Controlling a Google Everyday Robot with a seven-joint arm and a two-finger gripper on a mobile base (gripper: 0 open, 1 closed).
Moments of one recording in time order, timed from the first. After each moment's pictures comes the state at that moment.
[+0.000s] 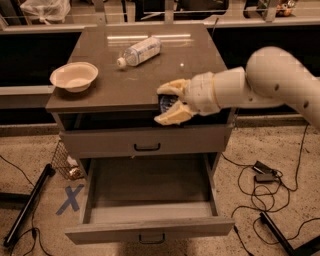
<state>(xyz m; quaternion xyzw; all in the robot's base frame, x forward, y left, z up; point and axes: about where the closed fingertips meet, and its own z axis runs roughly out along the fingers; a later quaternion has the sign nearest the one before) 0.575 -0.018 0.856 -0.64 0.57 0.20 0.48</state>
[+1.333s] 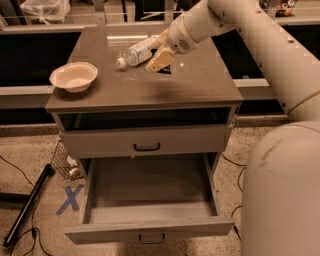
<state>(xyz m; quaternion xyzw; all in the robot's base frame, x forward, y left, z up) 0.736 0.002 0.911 -0.63 0.66 0.15 0.39</state>
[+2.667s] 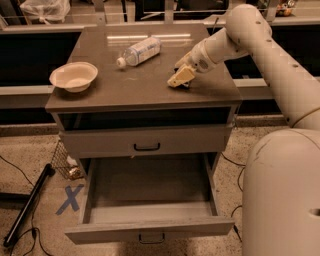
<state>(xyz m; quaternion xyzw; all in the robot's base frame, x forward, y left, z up) 0.773 -0.072 0.828 -0.56 0.73 0.17 0.37</state>
